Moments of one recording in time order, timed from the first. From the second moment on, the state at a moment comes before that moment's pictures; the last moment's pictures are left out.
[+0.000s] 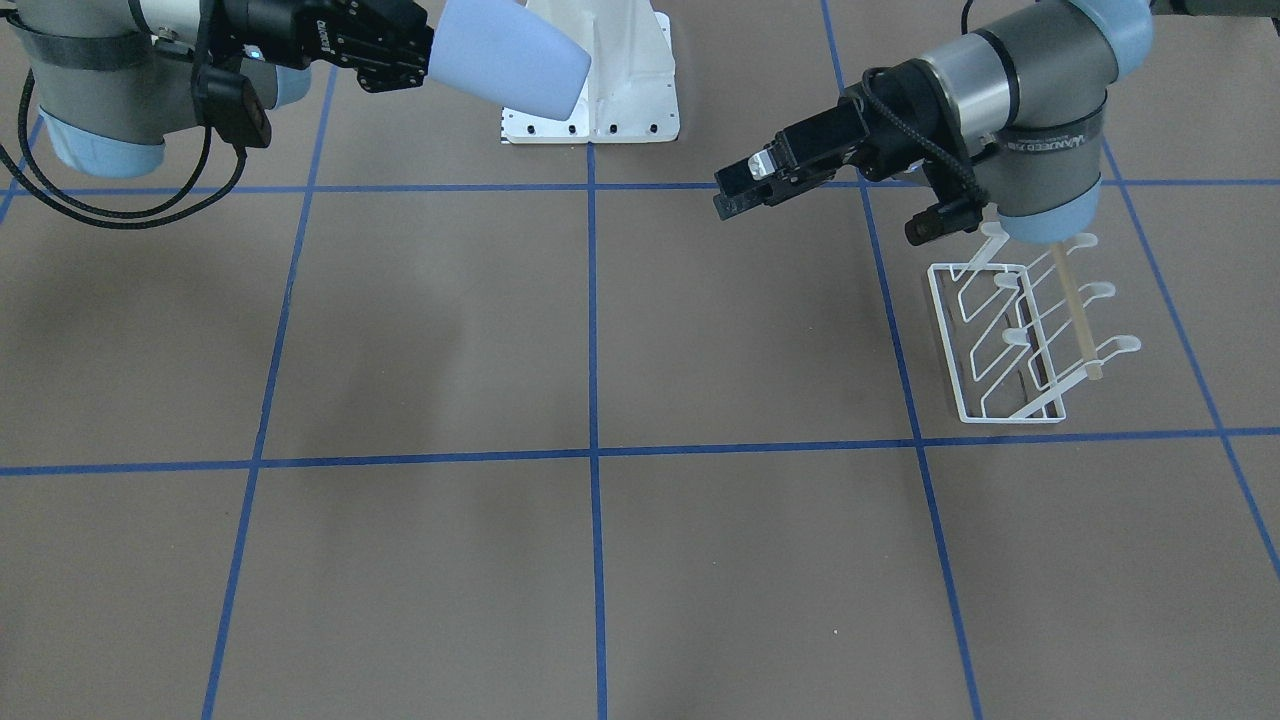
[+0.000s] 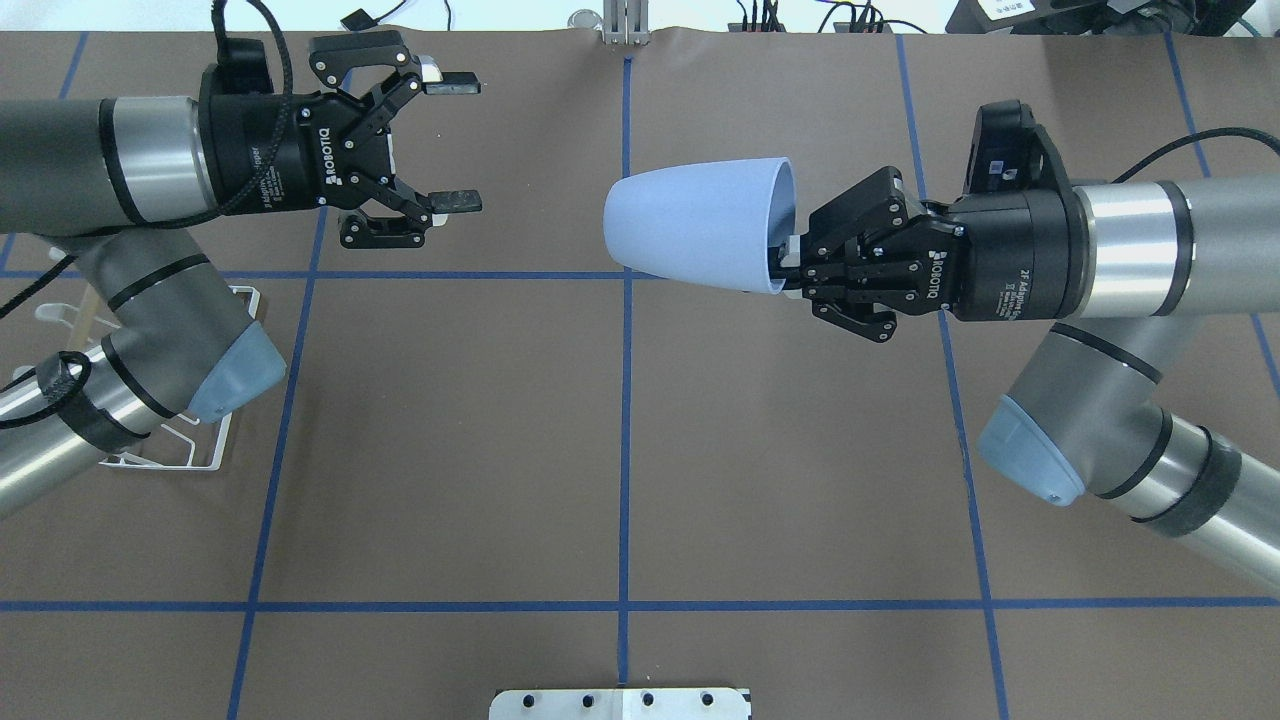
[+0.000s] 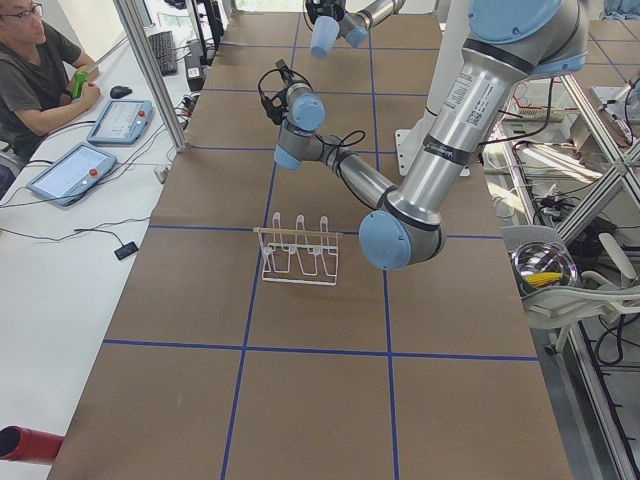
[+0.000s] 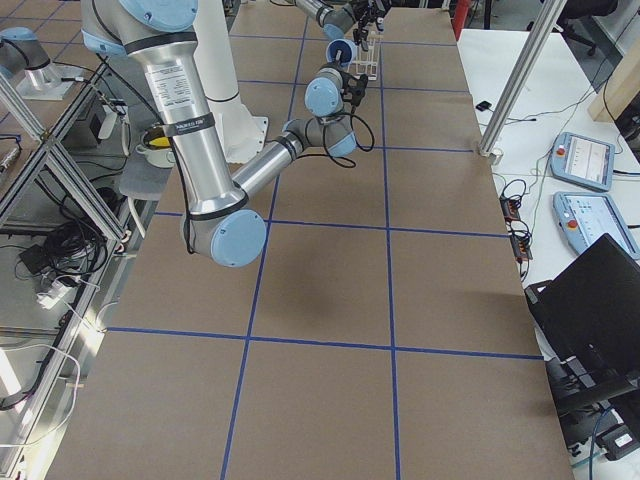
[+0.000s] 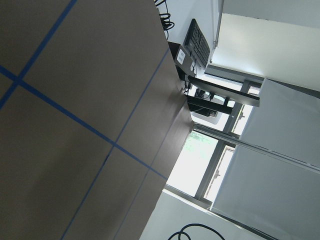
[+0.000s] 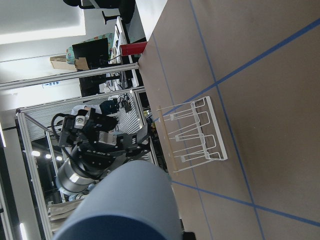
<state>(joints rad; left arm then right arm) -0.83 -2.07 -1.61 -3.19 -1.99 -2.48 0.76 -1.21 1.84 0.01 2.12 2.28</state>
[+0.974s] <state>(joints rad) -0.71 -2.12 -1.65 -3.42 -1.89 -2.62 0.72 -1.15 1.84 0.06 2.10 2.32</state>
